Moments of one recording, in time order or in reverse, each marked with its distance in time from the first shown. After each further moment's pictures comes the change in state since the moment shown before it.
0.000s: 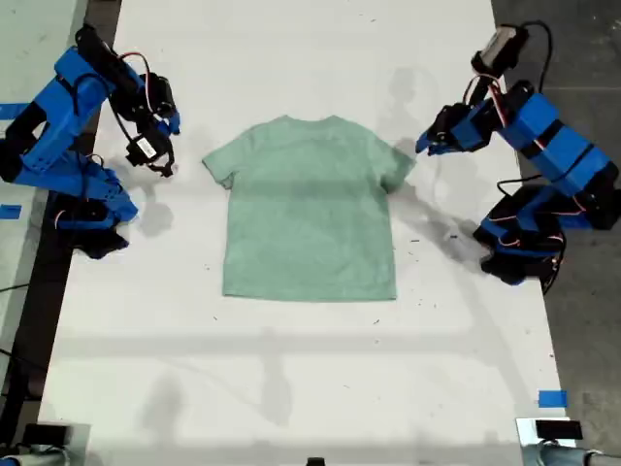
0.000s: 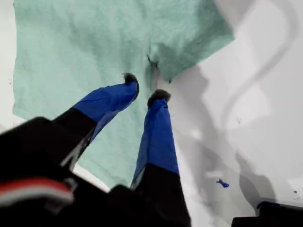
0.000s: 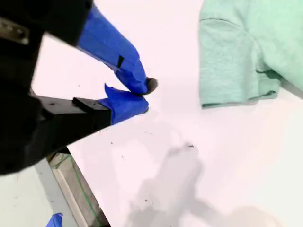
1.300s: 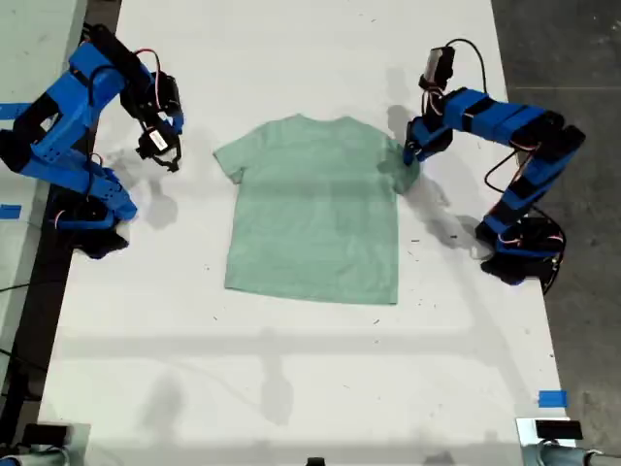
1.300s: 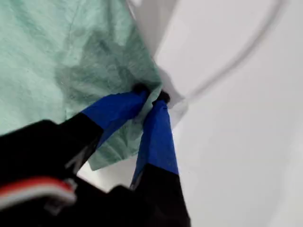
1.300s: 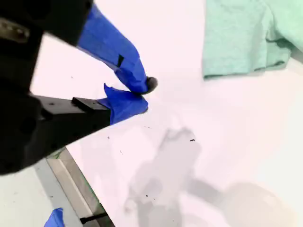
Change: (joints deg) arm 0 -1.9 -4.3 2.3 -1.7 1.8; arm 1 13.1 -43.9 0.2 -26.2 -21.8
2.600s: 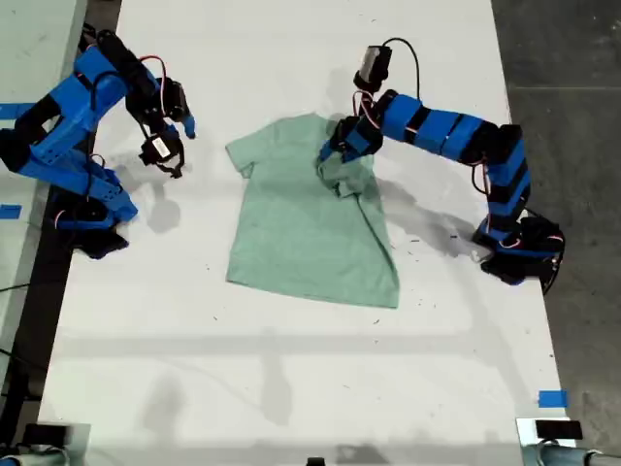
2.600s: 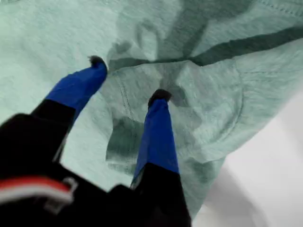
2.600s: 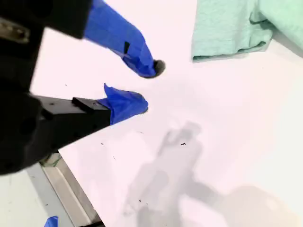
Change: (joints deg) arm 0 3.8 0.0 0.7 -1.3 -1.7; arm 1 -24.6 -23.2 -44.3 7.2 22.4
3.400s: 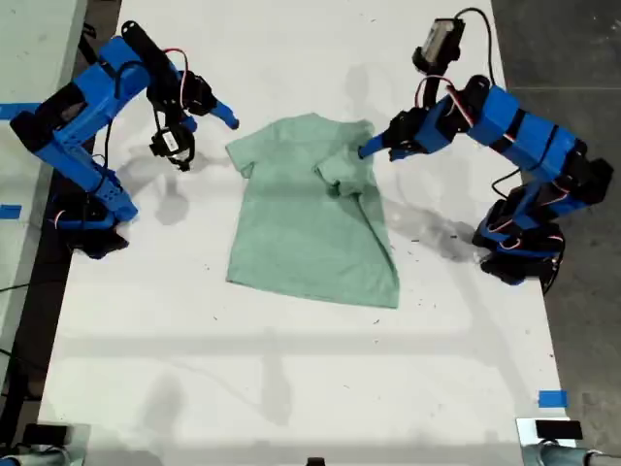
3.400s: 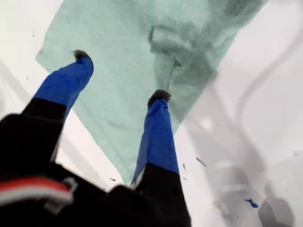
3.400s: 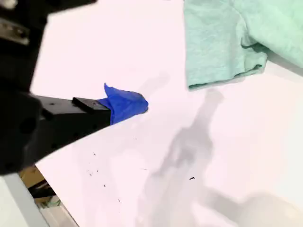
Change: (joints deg) arm 0 0.5 -16.7 -12.5 -3.3 9.8; arm 1 -5.4 54.1 29.2 18.8 -0.4
